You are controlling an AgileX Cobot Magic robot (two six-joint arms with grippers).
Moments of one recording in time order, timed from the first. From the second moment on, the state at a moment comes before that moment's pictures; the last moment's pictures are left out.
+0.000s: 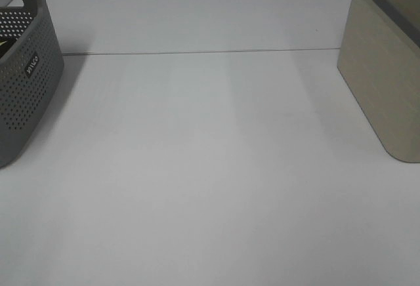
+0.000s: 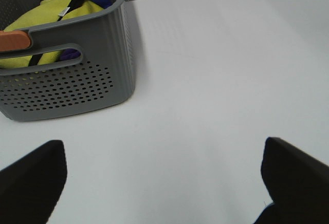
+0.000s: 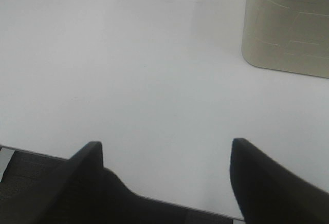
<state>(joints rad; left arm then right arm) -0.05 -0.01 -0.50 -0.09 1.05 0.09 0.09 0.18 -0.51 0.13 1.08 -0.18</state>
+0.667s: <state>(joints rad) -0.05 -0.01 -0.50 -0.09 1.05 0.09 -0.02 0.03 -0.51 0.14 1.07 -0.18</state>
